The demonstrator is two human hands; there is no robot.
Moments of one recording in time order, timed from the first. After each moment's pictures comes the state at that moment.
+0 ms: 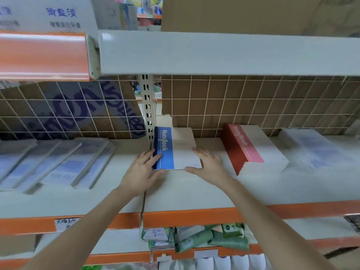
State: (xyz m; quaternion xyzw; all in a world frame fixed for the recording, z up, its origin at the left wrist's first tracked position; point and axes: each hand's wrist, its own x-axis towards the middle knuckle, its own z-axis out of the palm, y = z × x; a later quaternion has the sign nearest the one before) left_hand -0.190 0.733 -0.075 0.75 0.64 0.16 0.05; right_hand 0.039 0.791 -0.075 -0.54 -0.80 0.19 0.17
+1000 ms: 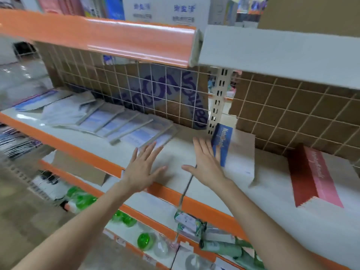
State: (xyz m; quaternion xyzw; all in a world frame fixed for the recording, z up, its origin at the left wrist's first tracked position) left_hand -0.260 0.627 -0.074 0.59 0.79 0.14 0.02; right_hand -0.091 0.759 -0.063 -0.37 -0.92 0.10 0.11
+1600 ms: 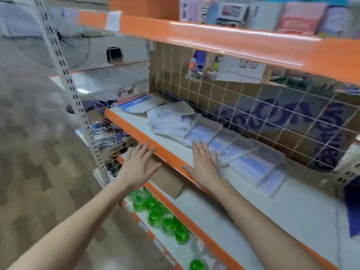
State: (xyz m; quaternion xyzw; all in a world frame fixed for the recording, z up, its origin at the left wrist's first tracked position) left_hand -0.563 0.444 -0.079 0.44 0.89 0.11 -0.02; right_hand -0.433 0.612 -0.061 -0.27 -0.95 0.13 0.05
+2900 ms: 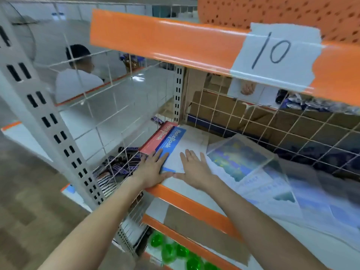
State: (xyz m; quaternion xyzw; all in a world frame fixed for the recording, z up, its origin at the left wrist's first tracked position) left_hand -0.996 0.534 -0.103 0.57 0.81 0.03 0.14; right_hand -0.855 0.635 -0.085 -0.30 -0.95 0.05 -0.10
